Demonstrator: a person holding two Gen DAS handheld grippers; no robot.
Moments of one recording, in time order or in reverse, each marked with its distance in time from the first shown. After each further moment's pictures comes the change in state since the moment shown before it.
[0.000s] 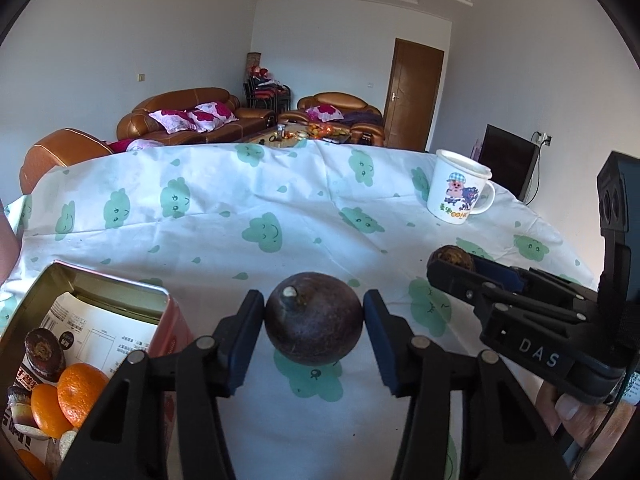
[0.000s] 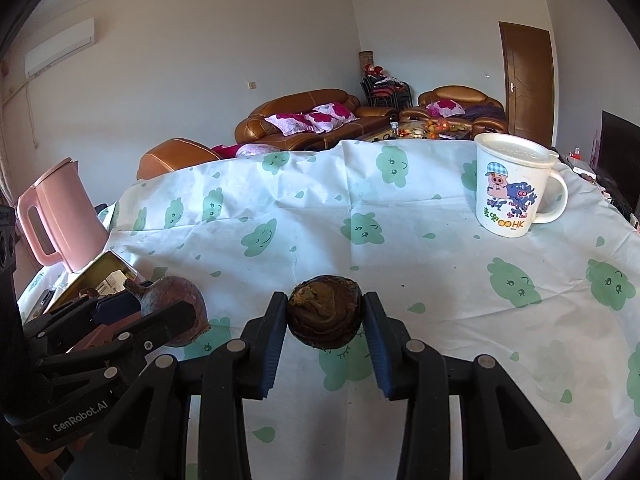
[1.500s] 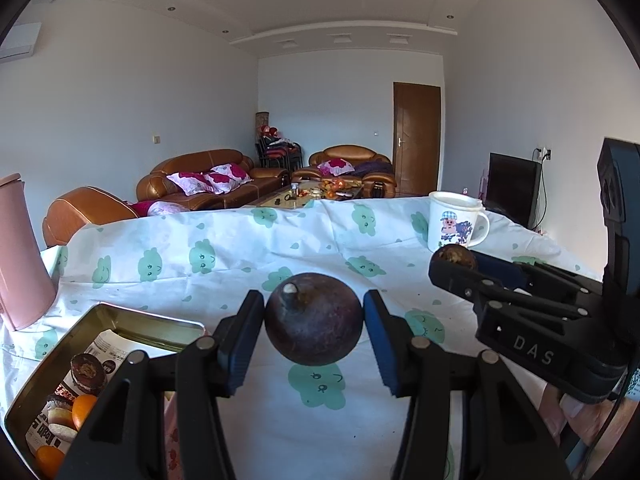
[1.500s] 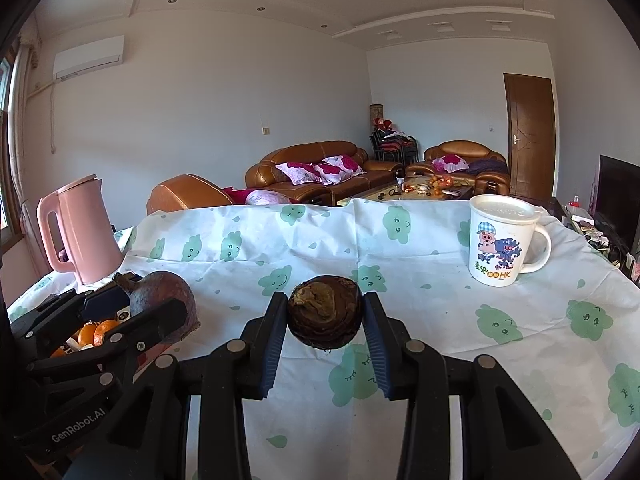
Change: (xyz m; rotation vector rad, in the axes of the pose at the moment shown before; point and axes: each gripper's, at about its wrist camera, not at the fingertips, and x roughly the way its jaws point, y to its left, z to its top) left arm -0.045 -0.017 -0.011 0.079 -0.222 0.086; right arm -0.035 0.013 -0.006 -0.070 -0.203 -0.002
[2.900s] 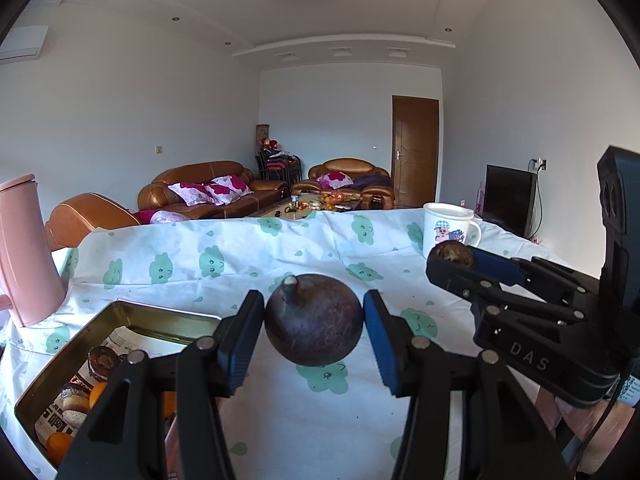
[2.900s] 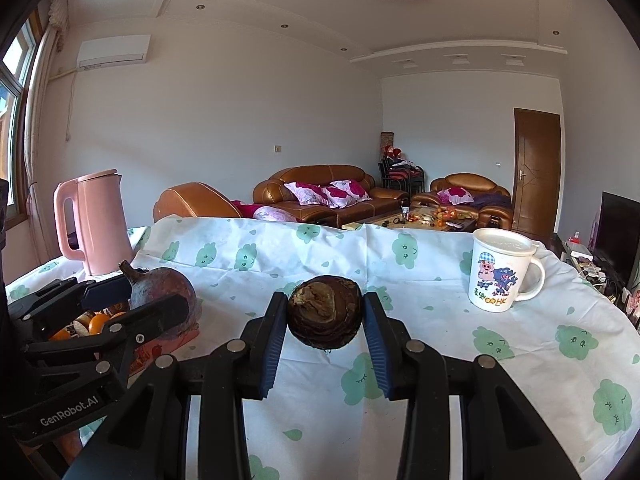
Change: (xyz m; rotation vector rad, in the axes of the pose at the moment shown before) left arm -0.029 0.008 -0.008 -0.007 -0.046 -0.014; right arm -0.021 0.020 -0.005 -0.086 -0.068 0.007
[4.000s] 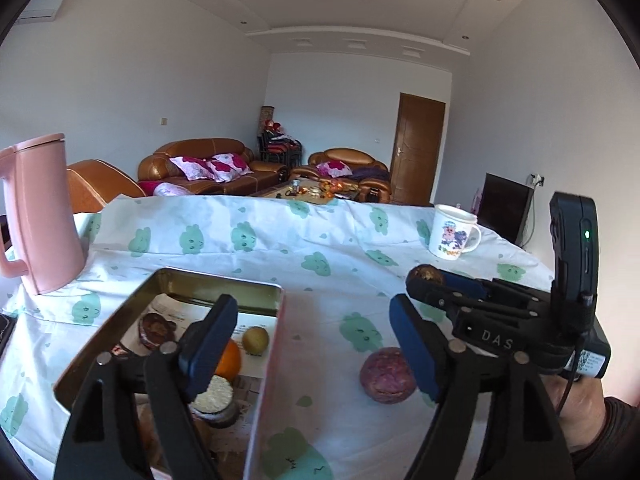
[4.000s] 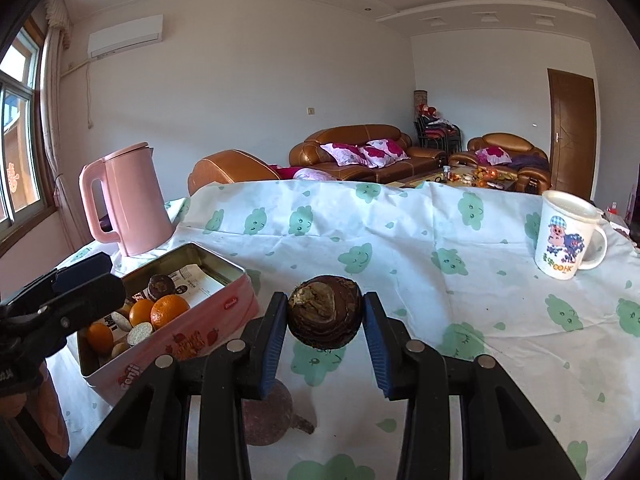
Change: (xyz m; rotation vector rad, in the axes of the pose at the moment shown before) left arm -0.032 0.053 -0.006 -0.083 0.078 -0.058; right arm 0.022 0.026 -0.004 0.082 0.150 0.128
